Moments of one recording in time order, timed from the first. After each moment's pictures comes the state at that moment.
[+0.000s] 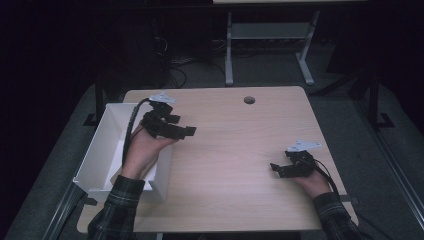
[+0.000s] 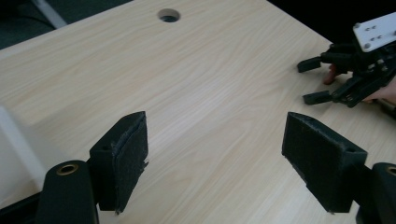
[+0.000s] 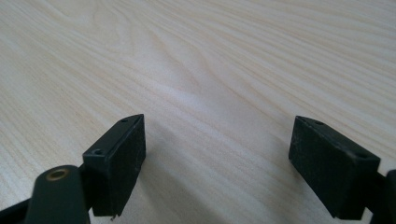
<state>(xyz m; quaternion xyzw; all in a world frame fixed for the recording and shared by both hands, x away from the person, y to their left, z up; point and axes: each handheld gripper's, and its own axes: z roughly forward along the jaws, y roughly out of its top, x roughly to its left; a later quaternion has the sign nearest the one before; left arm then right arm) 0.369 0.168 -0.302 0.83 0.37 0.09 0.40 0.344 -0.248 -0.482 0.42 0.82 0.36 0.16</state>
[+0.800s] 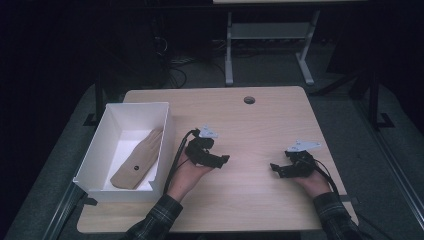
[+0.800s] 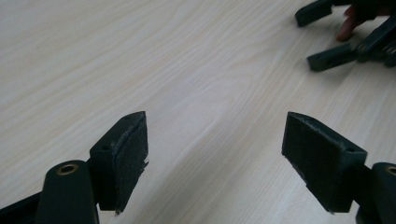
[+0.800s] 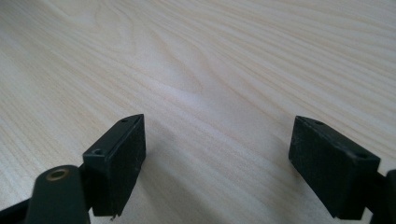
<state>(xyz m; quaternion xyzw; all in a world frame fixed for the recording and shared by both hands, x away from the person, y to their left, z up) 0.352 0.089 -0.411 0.85 0.34 0.10 0.38 0.344 -0.248 -0.482 0.42 0.82 0.36 0.16</state>
